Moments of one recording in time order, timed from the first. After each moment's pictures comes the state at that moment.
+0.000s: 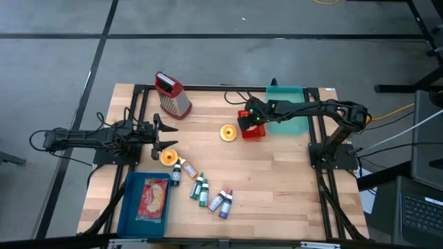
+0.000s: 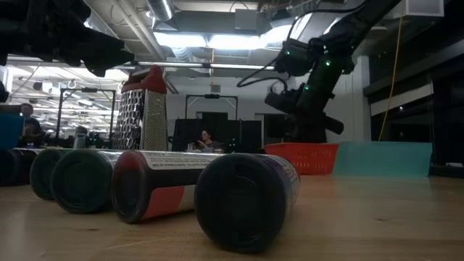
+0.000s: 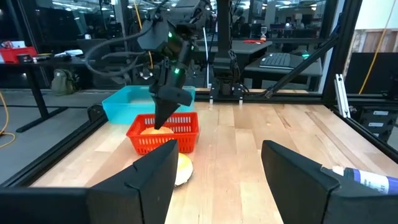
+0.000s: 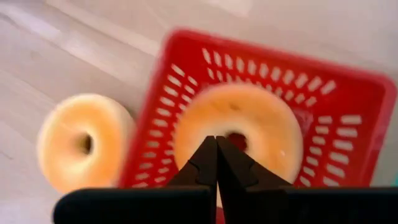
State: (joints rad) left arm 0.05 0.23 0.12 0.07 -0.06 -0.01; right arm -0.34 1.67 0.97 -0.38 0.12 0.74
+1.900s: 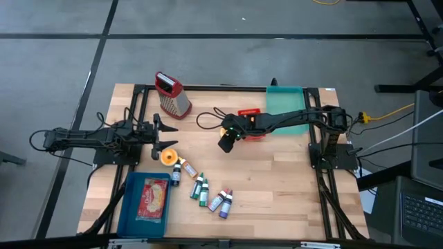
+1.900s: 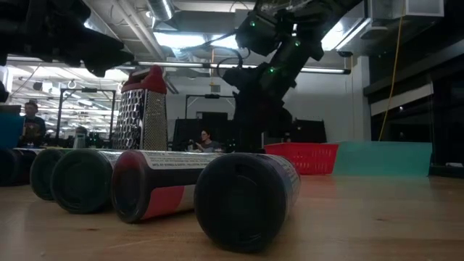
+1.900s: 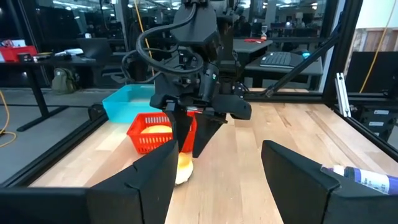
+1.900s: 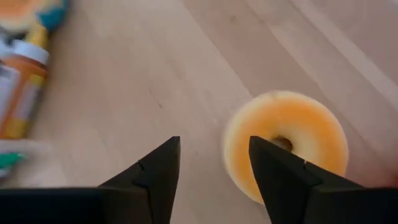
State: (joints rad) left arm 0.05 0.23 0.12 0.07 -0.06 -0.01; right arm -0.09 1.88 1.24 -0.32 0.07 0.48
